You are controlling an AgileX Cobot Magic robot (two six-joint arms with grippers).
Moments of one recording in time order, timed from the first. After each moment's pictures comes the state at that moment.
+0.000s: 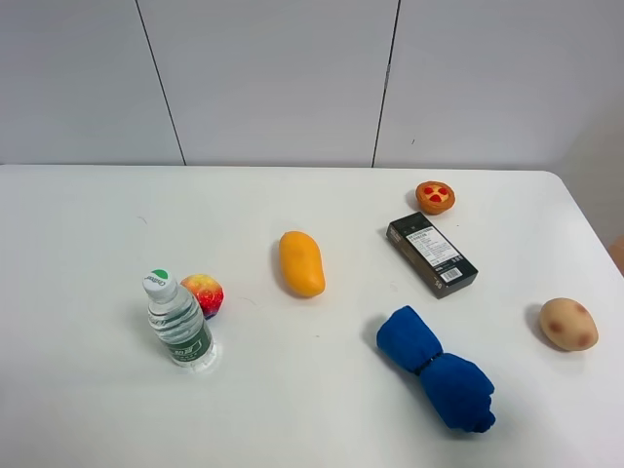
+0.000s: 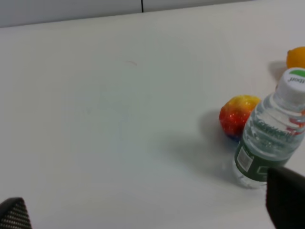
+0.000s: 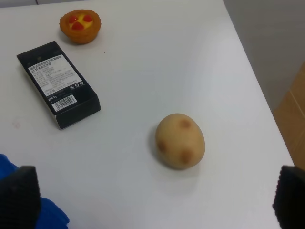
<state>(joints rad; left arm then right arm) 0.00 -0.01 -0.51 -0.06 1.06 0.06 -0.04 0.00 -0.50 -0.09 1.06 0.07</state>
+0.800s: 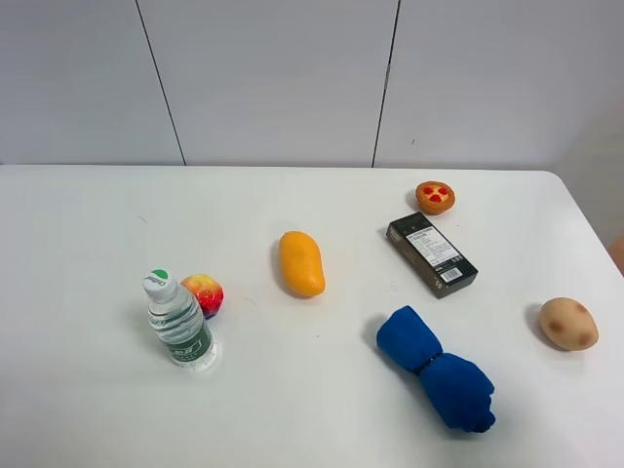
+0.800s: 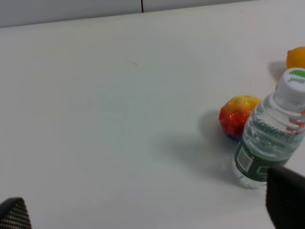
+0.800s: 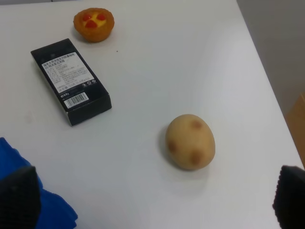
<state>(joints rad) 0.00 -0.01 -0.51 -0.06 1.06 0.06 0.01 0.00 -0.50 -0.09 1.06 0.07</state>
